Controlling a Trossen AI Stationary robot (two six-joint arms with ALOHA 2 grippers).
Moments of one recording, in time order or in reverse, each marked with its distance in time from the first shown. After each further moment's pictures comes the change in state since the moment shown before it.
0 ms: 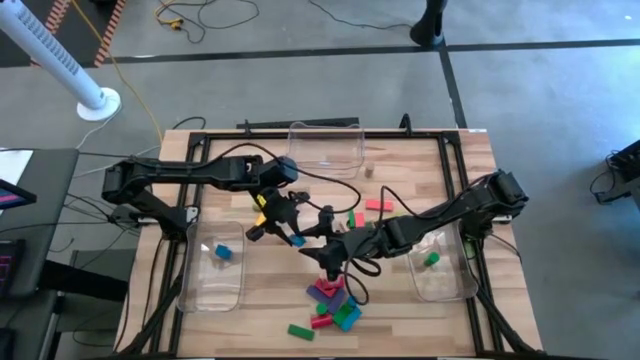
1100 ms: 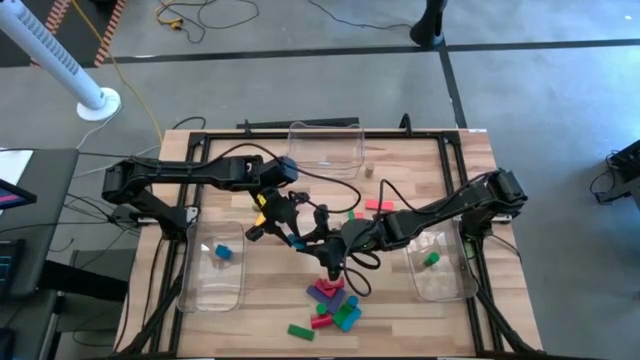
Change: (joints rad) left arm 0.000 0.002 -0.001 0.001 0.018 -0.011; right arm -0.055 -0.002 -0.001 0.005 -0.165 0.009
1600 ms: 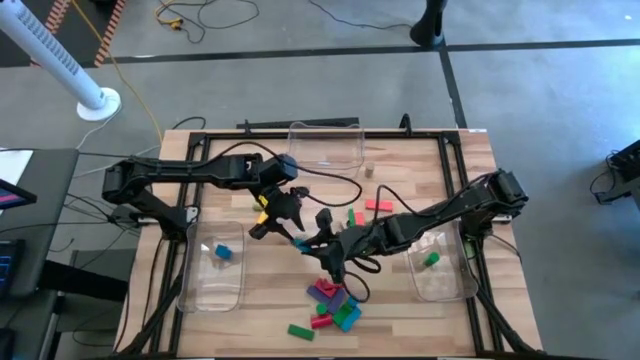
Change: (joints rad) left arm 0.011 0.000 0.000 -0.002 -0.099 -0.044; right arm 0.027 0.000 0.000 -0.111 0.042 0.054
